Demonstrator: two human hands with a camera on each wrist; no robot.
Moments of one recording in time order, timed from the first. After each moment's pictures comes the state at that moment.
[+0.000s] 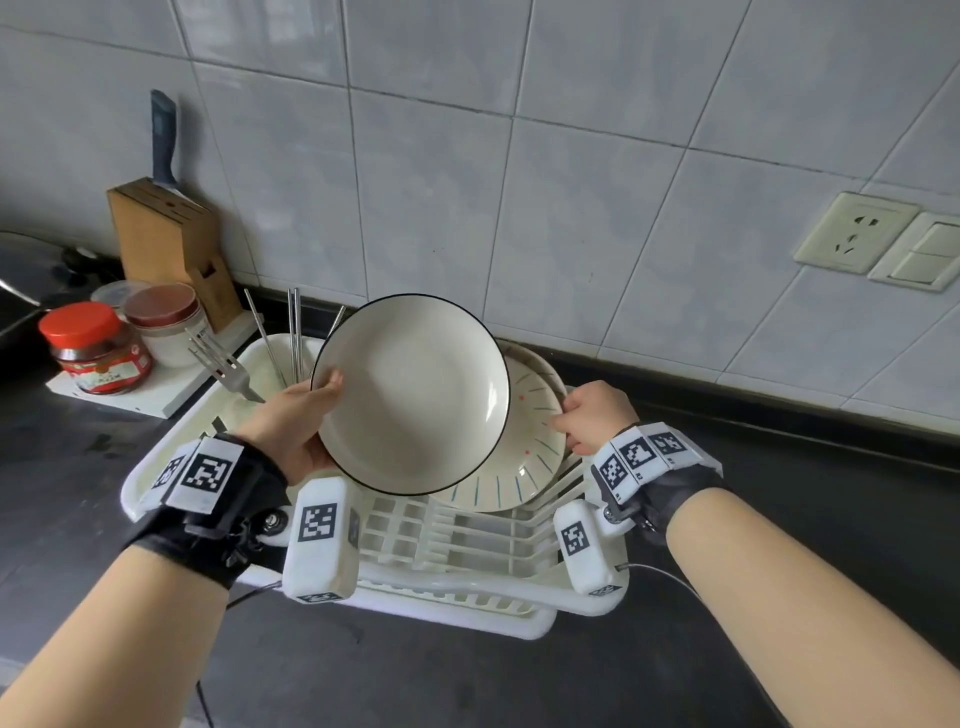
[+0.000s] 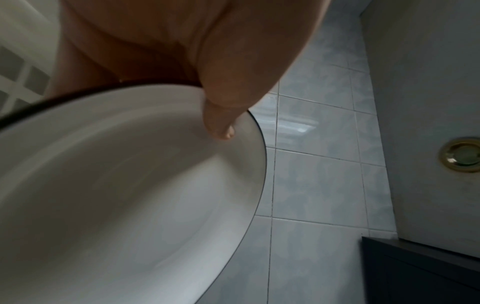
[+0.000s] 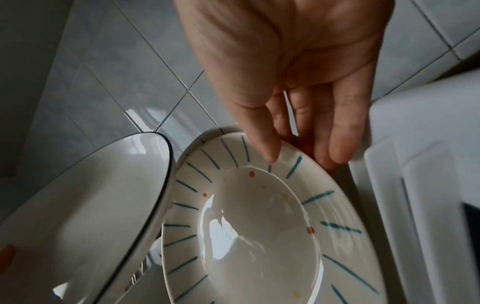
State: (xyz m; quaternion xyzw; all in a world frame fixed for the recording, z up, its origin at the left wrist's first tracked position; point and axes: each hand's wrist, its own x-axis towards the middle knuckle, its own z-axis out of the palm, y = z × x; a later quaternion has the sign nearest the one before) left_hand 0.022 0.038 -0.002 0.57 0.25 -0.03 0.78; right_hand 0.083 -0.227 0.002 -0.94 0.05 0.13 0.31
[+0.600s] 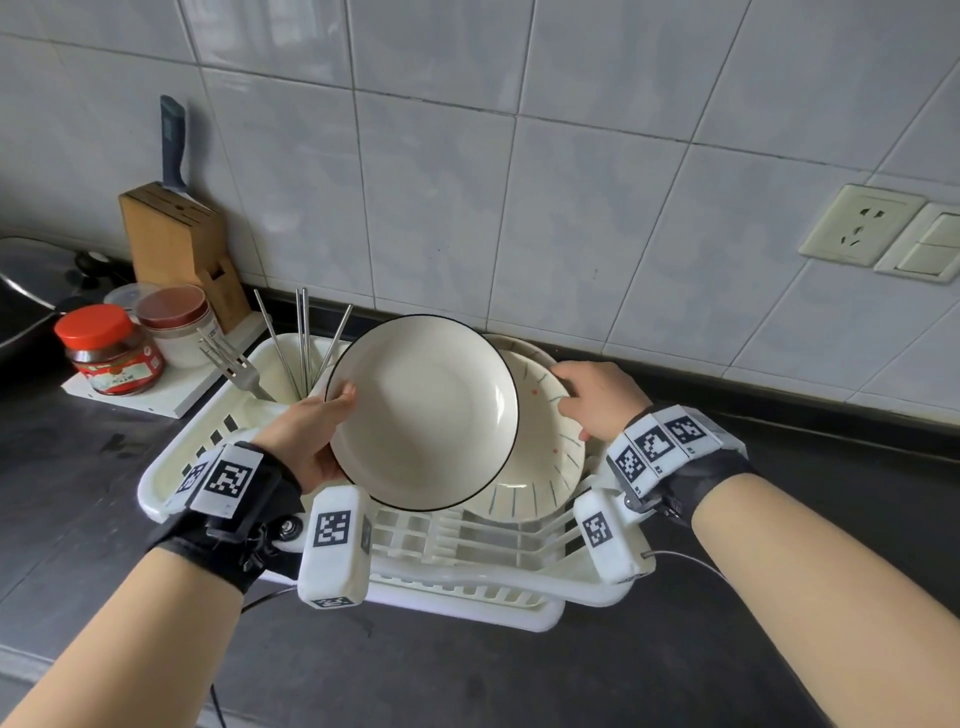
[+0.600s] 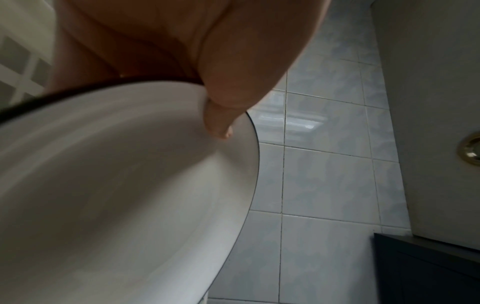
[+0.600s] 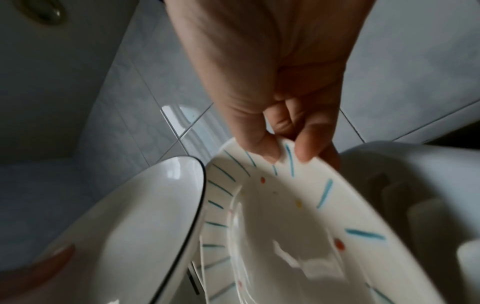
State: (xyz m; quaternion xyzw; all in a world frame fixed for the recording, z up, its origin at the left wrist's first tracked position) left_hand 0.018 0.039 -0.013 0.58 0.28 -0.07 0.76; right_hand 0.077 -0.224 0.028 -0.97 -0.13 0.09 0.19
